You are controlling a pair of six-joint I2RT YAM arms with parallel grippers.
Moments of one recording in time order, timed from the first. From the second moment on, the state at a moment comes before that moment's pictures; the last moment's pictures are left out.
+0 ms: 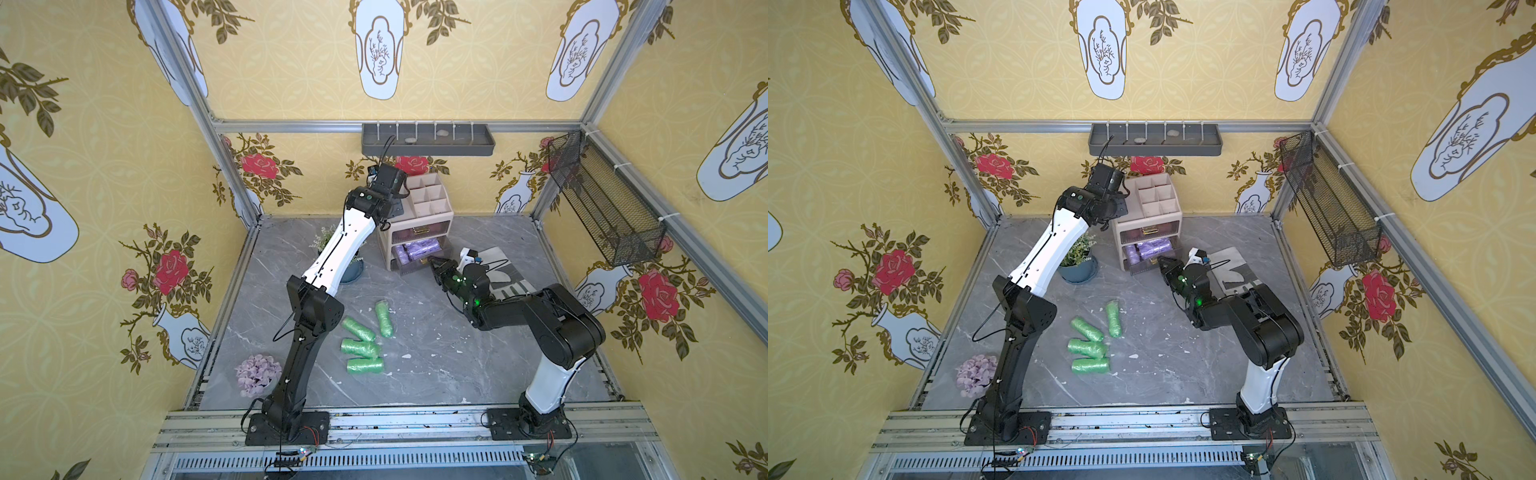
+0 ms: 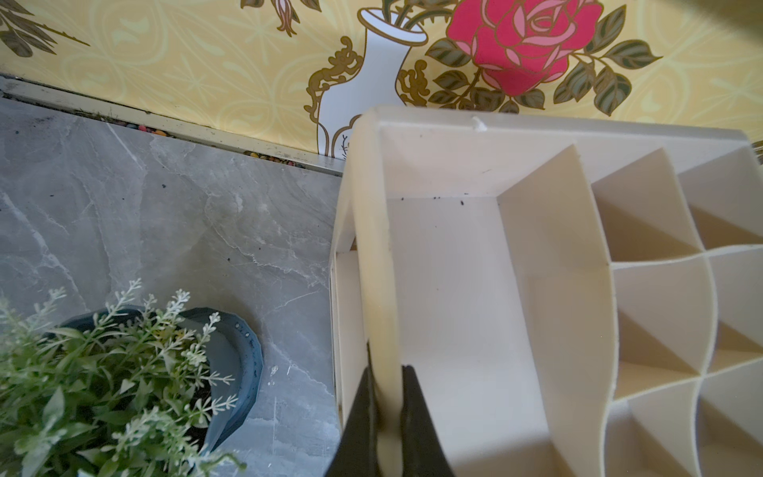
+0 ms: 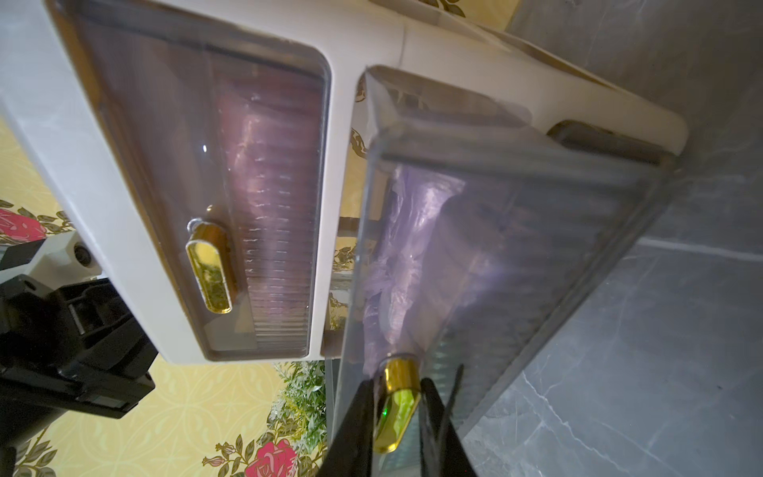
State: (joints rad) left arm -0.57 2.34 2.67 -1.12 -0.31 -0.65; right arm 0.53 1.82 0.69 0.99 -0.14 1.33
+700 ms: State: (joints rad) left arm -0.56 2.34 2.67 -1.12 -0.26 -0.63; right arm 0.53 1.72 0.68 0.86 -0.20 1.33
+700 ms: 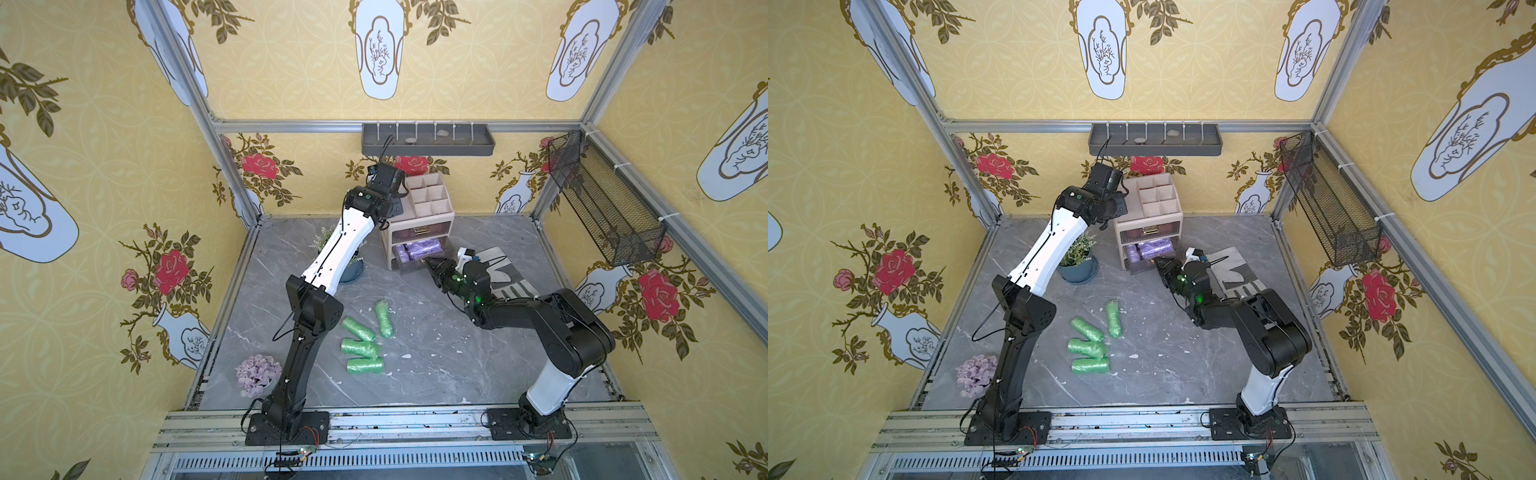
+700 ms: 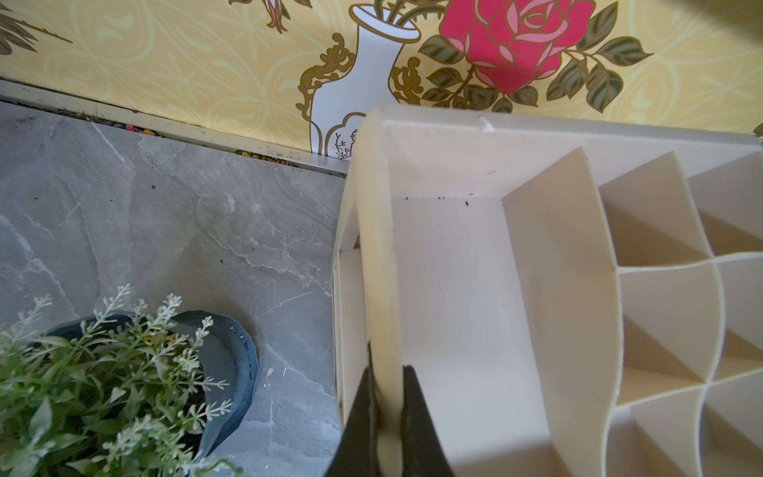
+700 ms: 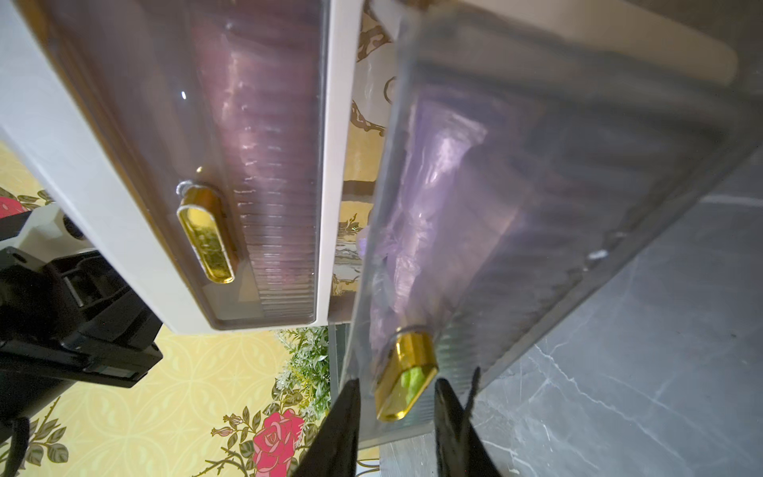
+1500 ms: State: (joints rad) left arm -0.54 2.39 2.71 -1.17 -0.18 -0.66; right arm 0.54 1.82 0.80 0.83 -0.21 1.33
